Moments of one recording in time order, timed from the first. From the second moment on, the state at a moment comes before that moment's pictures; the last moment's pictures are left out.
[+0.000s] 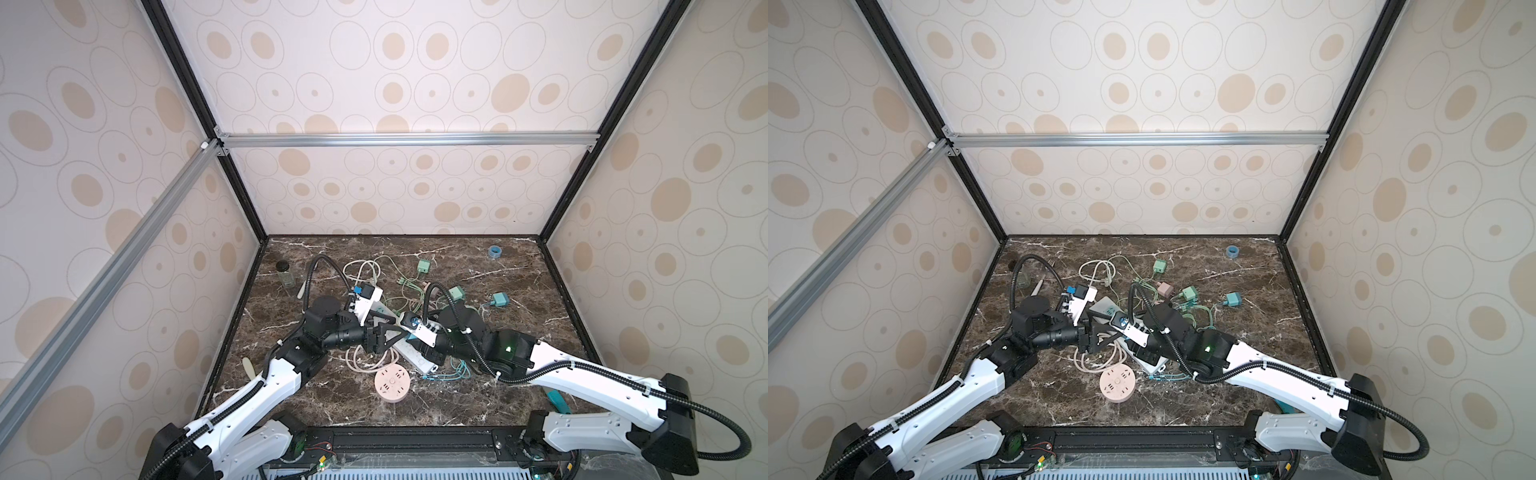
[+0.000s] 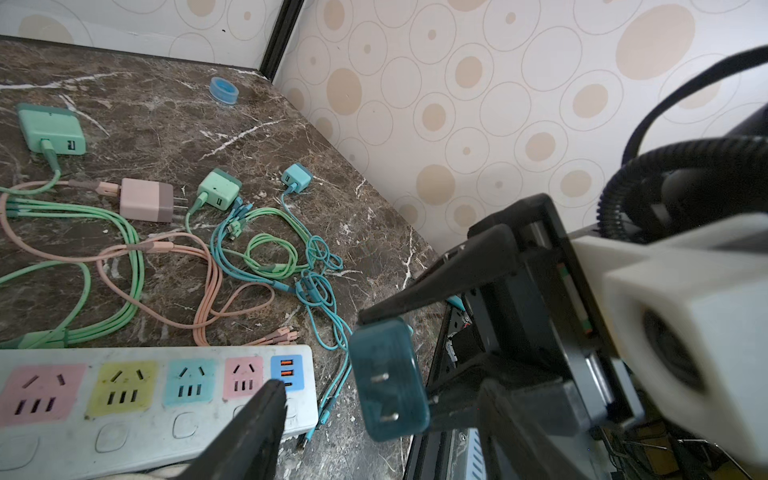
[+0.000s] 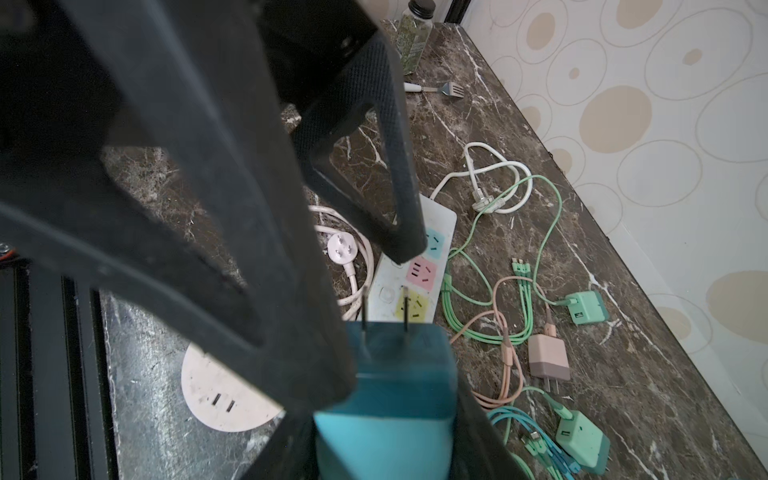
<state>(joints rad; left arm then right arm) -0.56 0.99 0.61 0.10 0.72 -0.45 1.03 1.19 0.97 -0.39 0.11 -0.30</state>
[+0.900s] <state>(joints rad) -0.58 1.03 0.62 0.09 0.72 -0.44 1.08 1.23 1.00 -0.36 0.18 -0.36</state>
